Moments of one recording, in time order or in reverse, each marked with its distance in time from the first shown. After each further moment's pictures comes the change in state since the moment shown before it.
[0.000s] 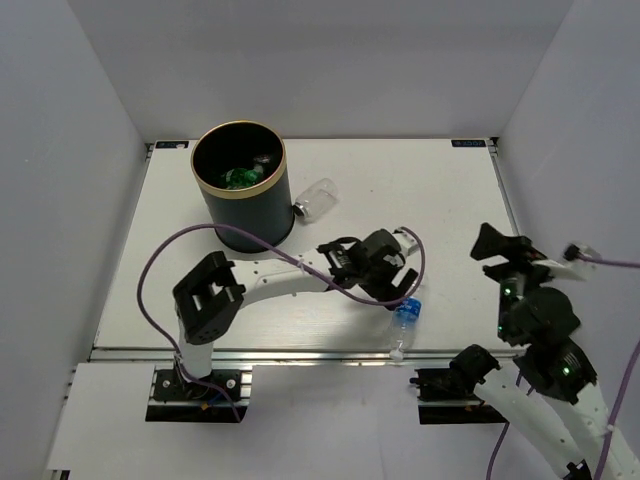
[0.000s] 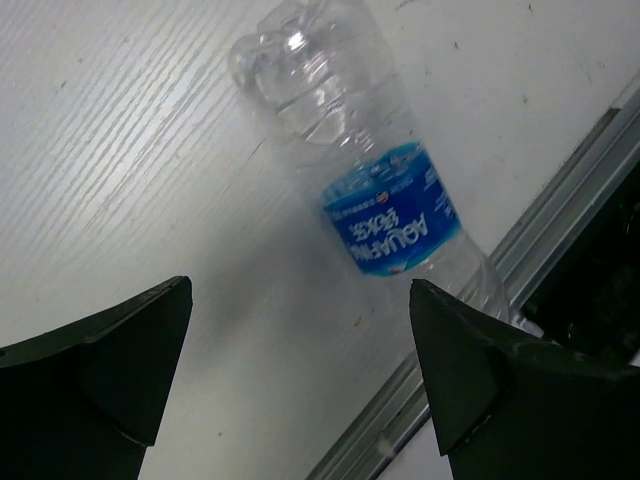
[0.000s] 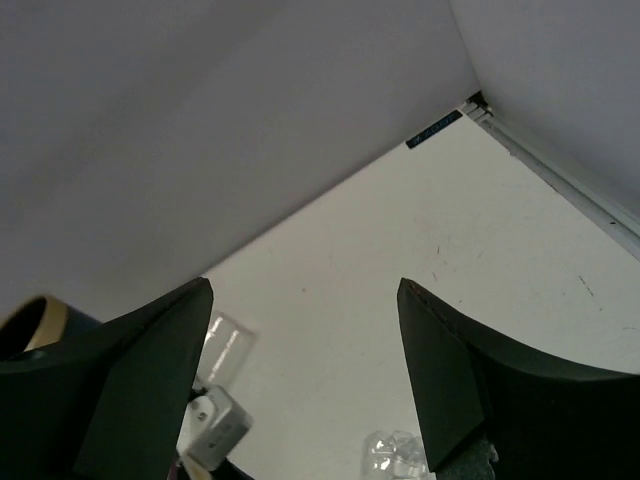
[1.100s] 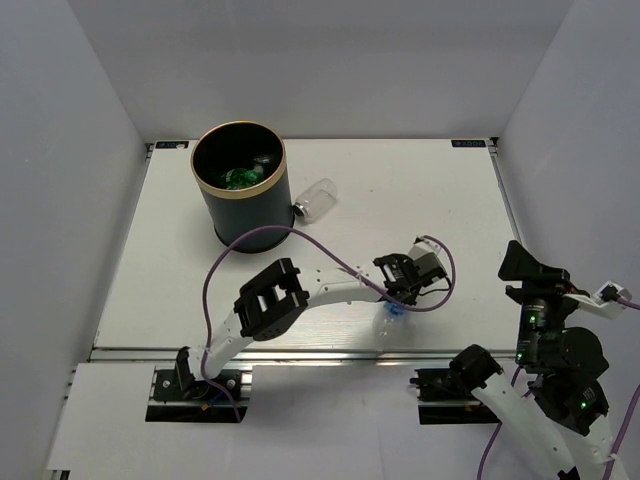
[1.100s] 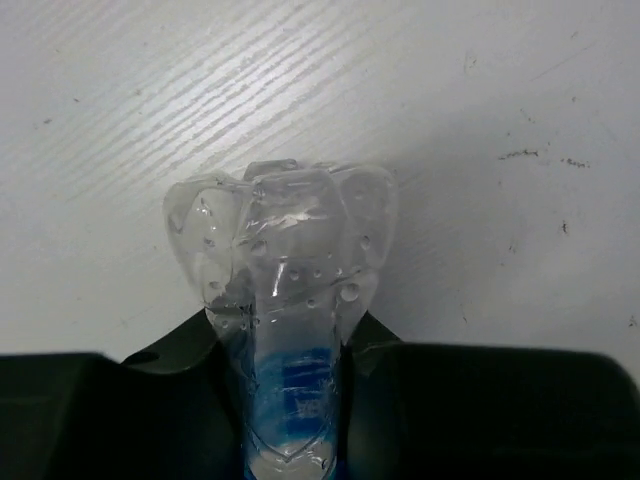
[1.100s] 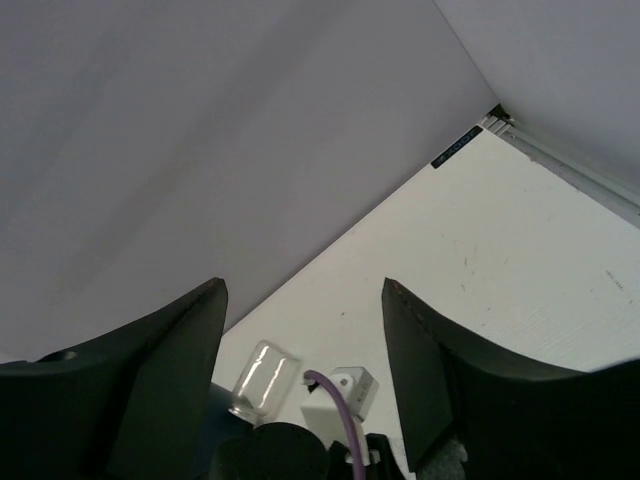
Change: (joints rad) left arm -0.130 0.436 0.452 -0.186 -0.413 -0.283; right arm 0.002 -0.281 -0.046 -0.040 0.056 0.096
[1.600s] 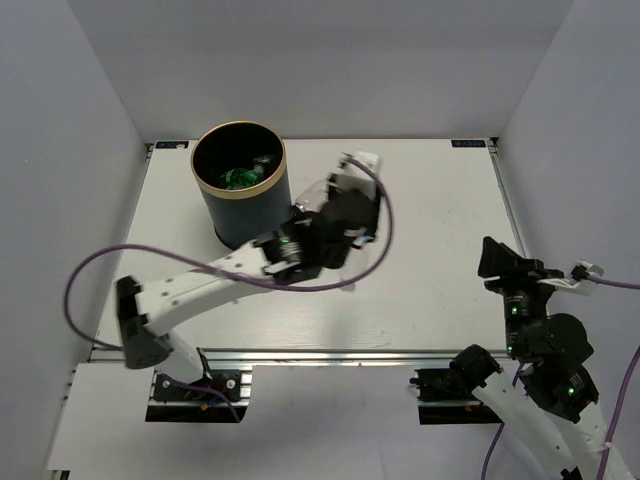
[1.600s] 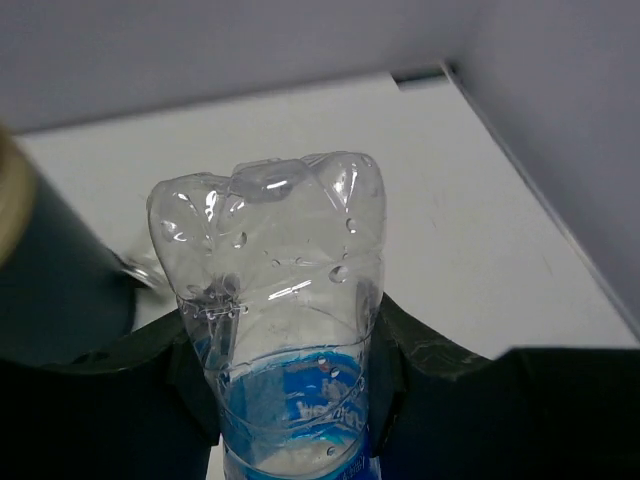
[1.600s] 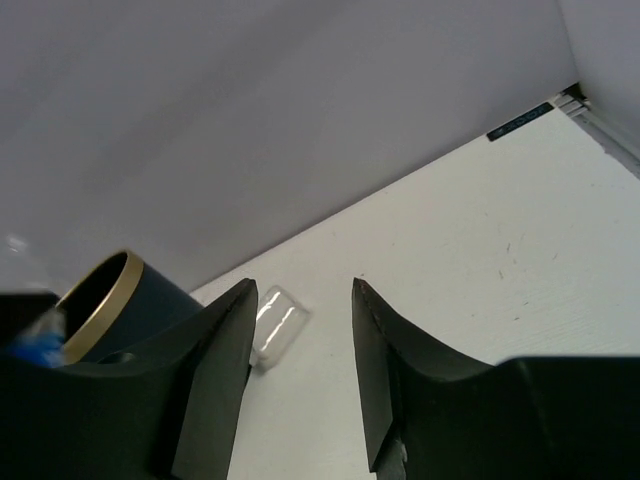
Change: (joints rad) left arm 0.047 -0.697 -0.229 0.161 -0.351 0.246; right arm 0.000 0.056 -0.032 0.066 -0.174 -0.075
